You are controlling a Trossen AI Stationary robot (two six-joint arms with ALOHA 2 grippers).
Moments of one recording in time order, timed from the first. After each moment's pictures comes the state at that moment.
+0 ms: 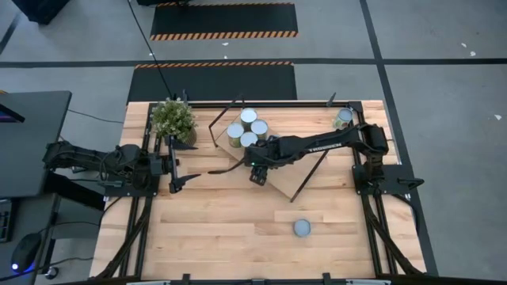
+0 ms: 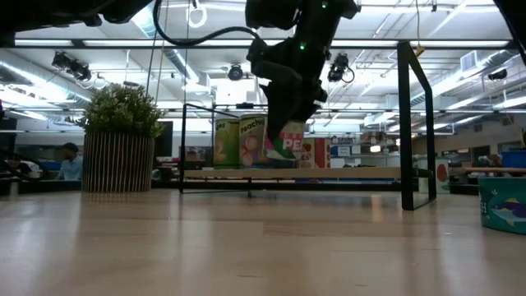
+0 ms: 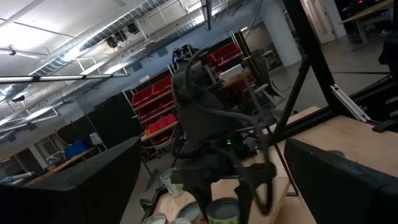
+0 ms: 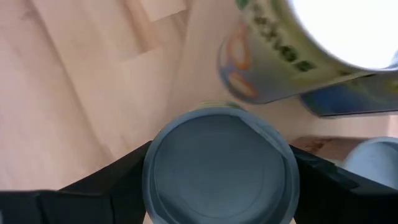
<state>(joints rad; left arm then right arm) -0.15 0.42 0.24 0.41 -0.16 0.51 0.00 1.94 1.55 -0.82 0.30 0.39</state>
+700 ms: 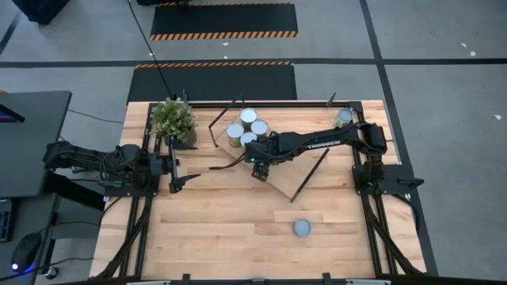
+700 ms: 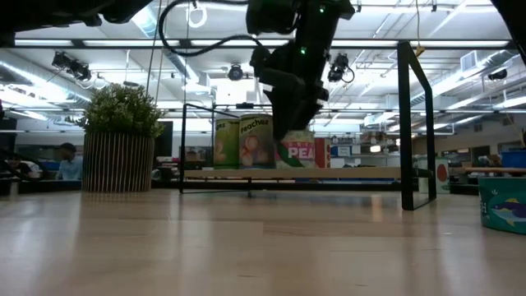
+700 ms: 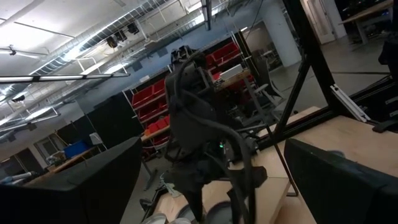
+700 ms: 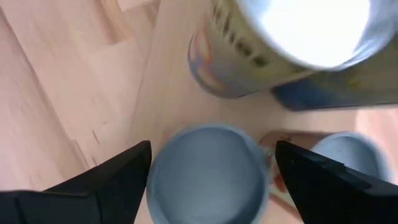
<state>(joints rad) -0.15 0.42 0.24 0.41 -0.16 0.51 -0.02 1.94 1.58 -0.89 0.32 0.36</state>
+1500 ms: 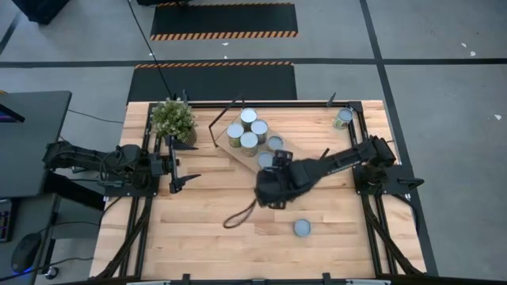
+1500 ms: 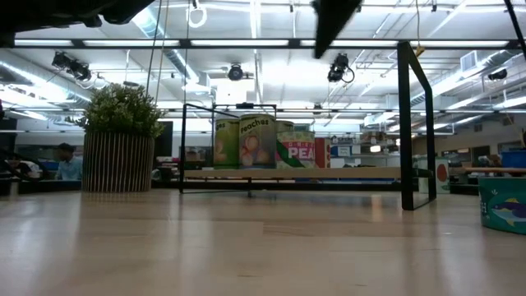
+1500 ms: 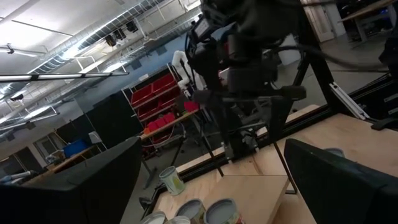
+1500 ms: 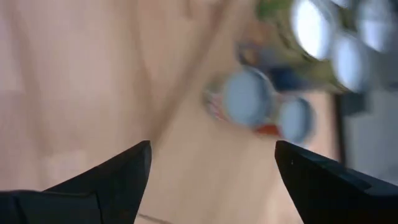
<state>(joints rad) -0.15 0.42 0.24 0.40 -0.16 0.51 0.30 1.94 1.90 -1.38 0.50 0.40</state>
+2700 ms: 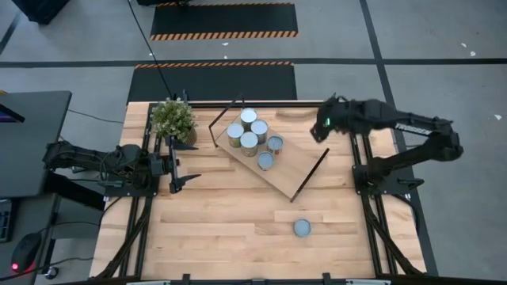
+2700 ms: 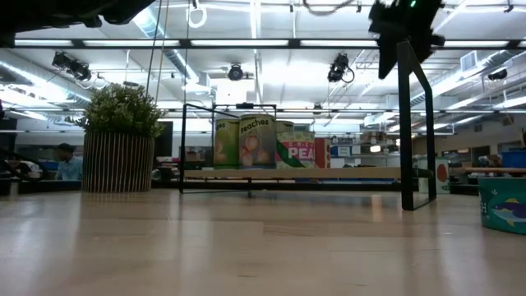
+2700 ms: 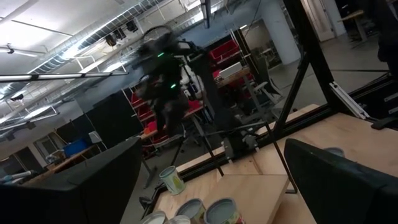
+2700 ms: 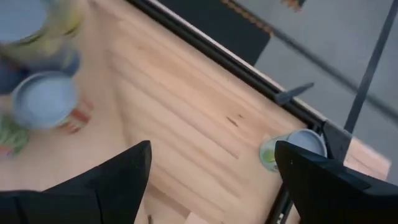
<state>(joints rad) -0.15 0.42 0.24 0.40 -0.16 0.51 -0.25 1.16 1.25 -1.24 0.53 0.58</state>
